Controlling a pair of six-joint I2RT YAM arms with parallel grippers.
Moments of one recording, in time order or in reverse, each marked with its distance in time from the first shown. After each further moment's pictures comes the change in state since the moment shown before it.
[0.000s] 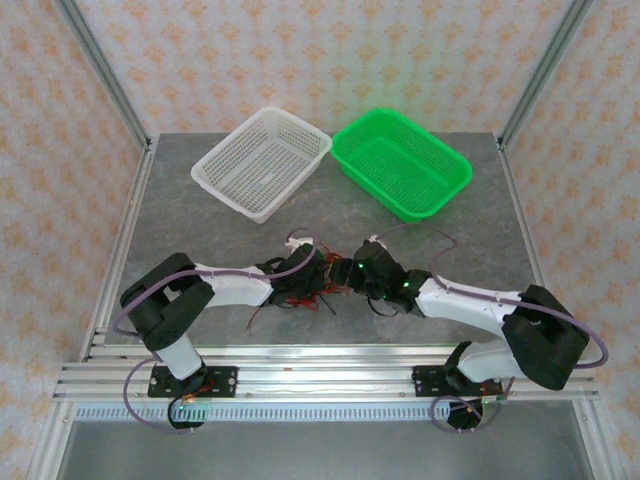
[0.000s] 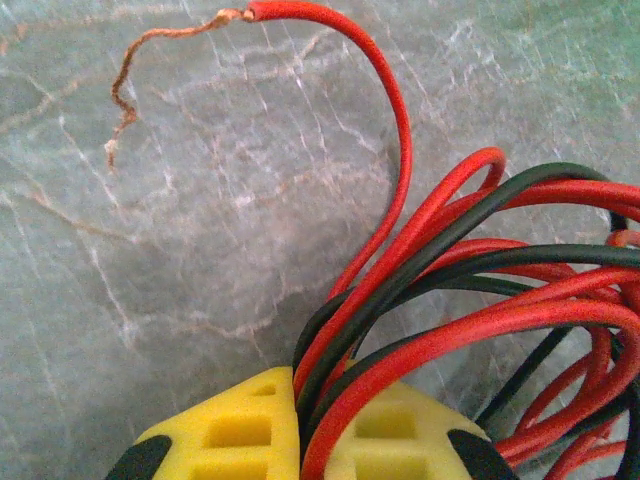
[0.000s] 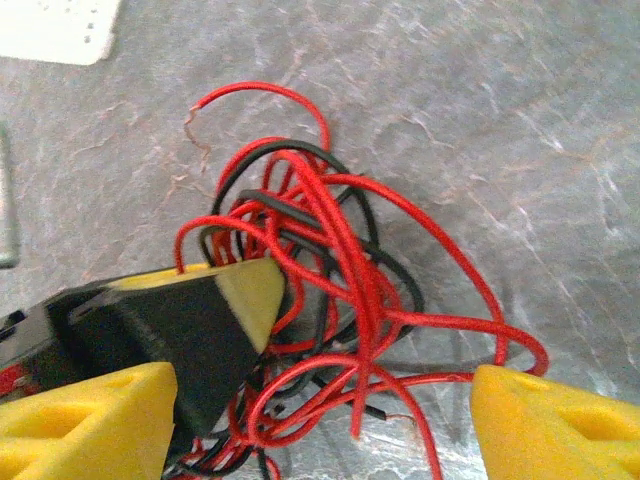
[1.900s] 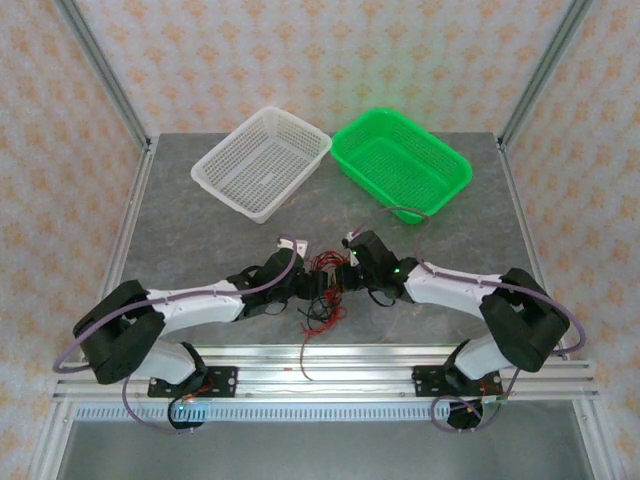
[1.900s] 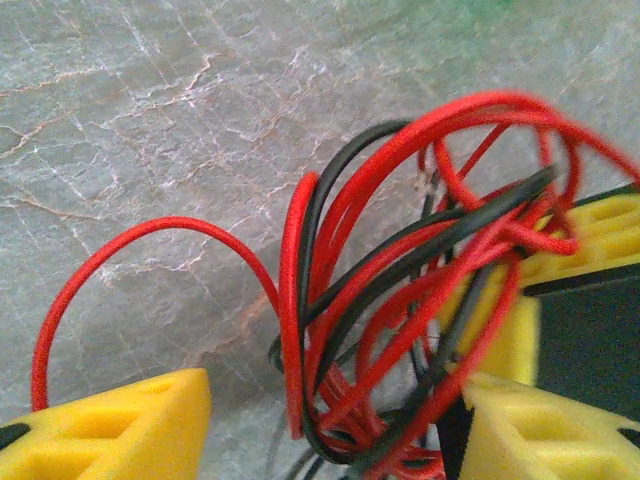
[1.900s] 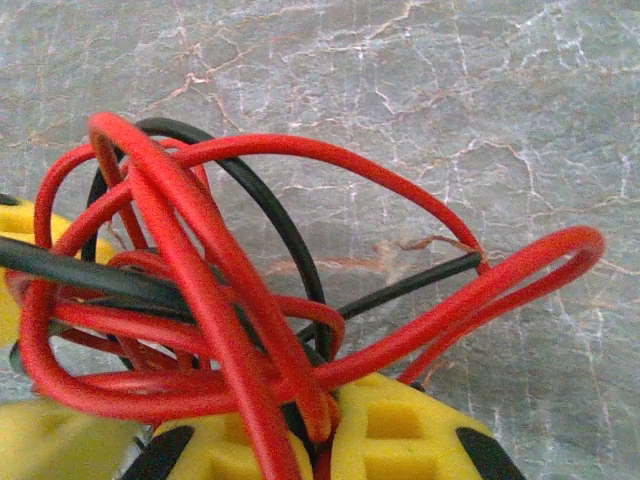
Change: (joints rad) left arm -0.003 -0.263 -0.156 0.057 0.095 0.182; right arm -0.059 0.133 0.102 -0.033 -0.172 -0.494
